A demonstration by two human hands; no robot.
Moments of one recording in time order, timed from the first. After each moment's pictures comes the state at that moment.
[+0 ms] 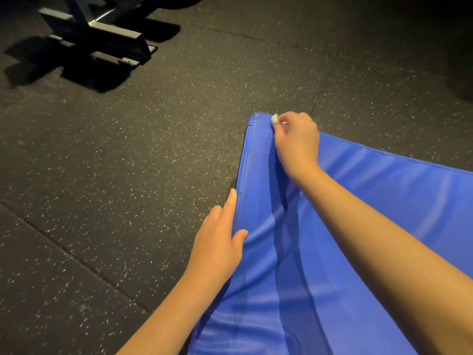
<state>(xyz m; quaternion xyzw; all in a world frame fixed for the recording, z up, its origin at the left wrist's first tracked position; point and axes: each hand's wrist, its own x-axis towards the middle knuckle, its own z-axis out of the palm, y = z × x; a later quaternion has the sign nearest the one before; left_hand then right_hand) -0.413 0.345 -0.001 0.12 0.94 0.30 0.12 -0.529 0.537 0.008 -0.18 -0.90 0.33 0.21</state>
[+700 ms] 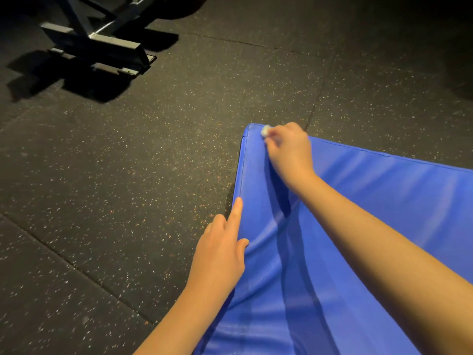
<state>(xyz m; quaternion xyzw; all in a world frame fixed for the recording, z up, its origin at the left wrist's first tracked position) -0.411 0.349 0.010 0.13 0.97 0.16 0.16 -0.526 0.533 0.001 -0.12 -0.92 0.32 0.17</state>
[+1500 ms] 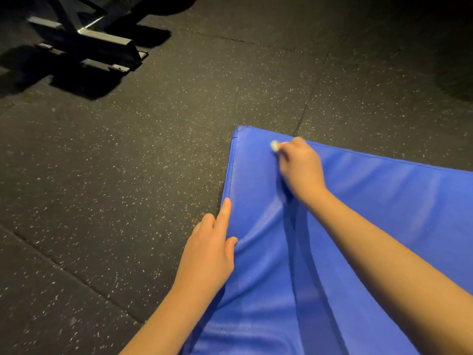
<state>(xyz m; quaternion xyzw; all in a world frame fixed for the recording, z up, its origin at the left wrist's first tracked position) -0.410 0.348 0.003 0.13 0.96 0.17 0.15 -0.501 0.567 -0.037 -0.11 -0.95 0.23 0.16</state>
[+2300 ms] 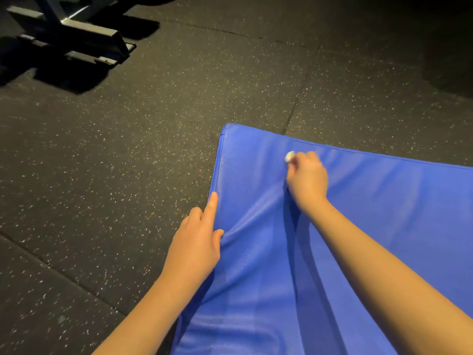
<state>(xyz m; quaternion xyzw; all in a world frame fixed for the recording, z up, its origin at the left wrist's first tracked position) -0.420 0.347 -0.013 0.13 0.97 0.14 0.15 -0.472 0.589 -0.064 -0.26 -0.92 0.25 0.13</state>
